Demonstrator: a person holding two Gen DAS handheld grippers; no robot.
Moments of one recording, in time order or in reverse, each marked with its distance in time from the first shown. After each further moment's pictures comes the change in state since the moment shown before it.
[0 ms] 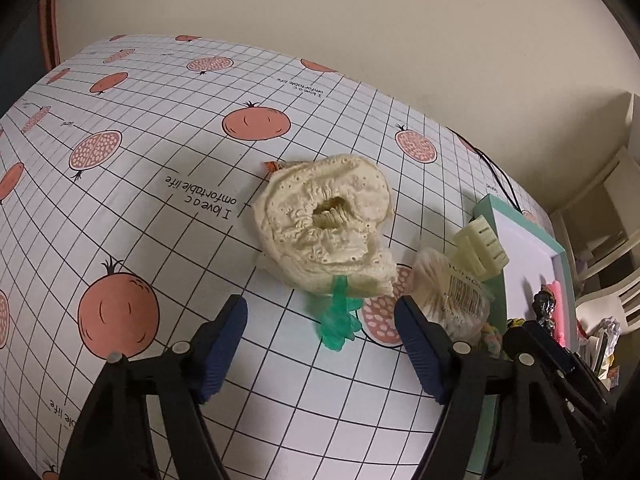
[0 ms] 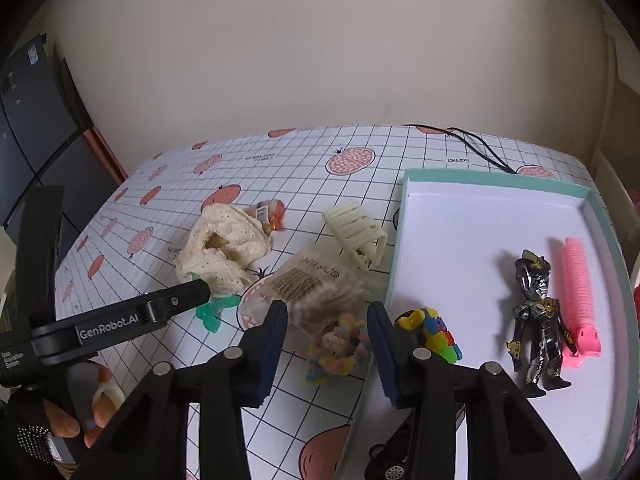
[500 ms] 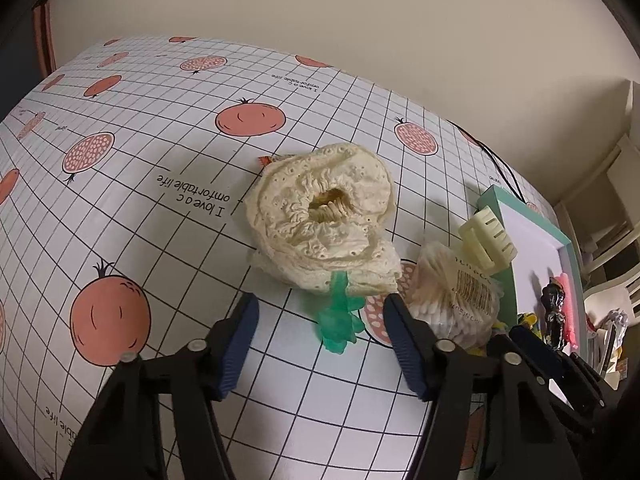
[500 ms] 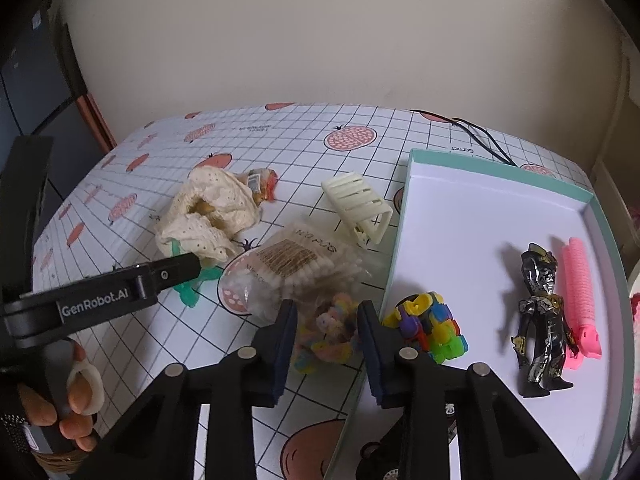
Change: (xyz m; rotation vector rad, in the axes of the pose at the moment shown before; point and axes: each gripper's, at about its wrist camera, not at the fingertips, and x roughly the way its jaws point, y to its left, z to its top) left arm 0.010 -0.002 -0.003 0.026 0.000 0.010; right arm 0.019 0.010 -0.010 -0.091 0.051 -0.064
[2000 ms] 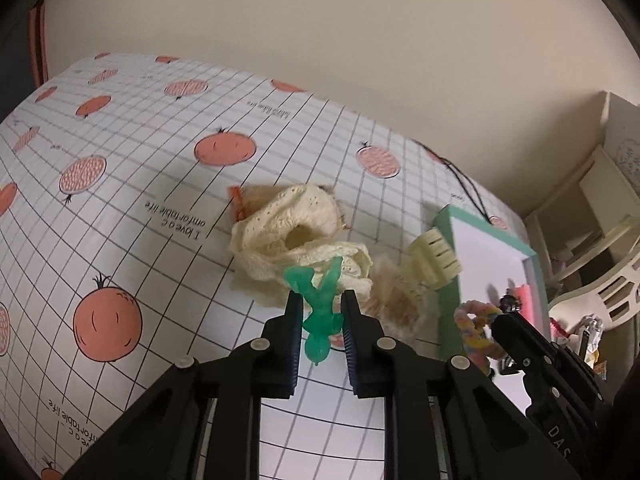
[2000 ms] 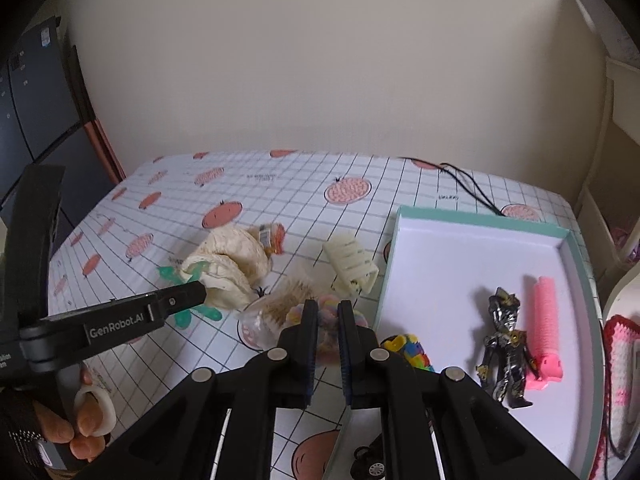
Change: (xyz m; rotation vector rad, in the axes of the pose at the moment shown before) left arm -0.035 -0.021 0.008 -0.003 -0.052 -0.068; right arm -0.051 -0.008 0.023 0.044 -0.127 0.019
